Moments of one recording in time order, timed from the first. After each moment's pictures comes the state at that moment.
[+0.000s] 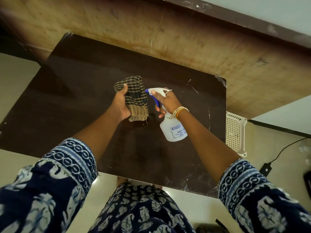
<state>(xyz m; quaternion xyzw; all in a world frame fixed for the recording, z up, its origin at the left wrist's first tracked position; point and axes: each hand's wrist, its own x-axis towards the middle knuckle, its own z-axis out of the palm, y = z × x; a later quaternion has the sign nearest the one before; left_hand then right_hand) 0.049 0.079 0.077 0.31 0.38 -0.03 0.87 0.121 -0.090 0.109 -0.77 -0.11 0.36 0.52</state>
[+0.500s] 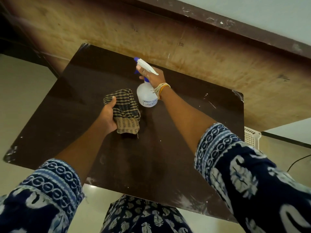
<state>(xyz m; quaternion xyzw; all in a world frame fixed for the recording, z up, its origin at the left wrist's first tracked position) 0.026 0.194 0.054 0.32 0.46 -0.02 0.83 0.190 0.093 0.112 -0.71 -0.07 0.26 0.65</state>
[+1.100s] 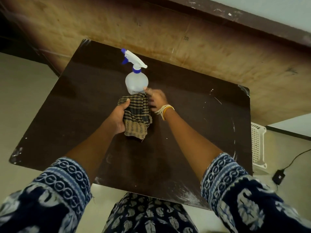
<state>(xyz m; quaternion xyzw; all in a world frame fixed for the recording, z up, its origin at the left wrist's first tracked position) 0.026 0.186 0.054 0.34 0.45 -0.11 0.82 0.145 0.075 0.046 -0.69 0.08 0.40 0.59</state>
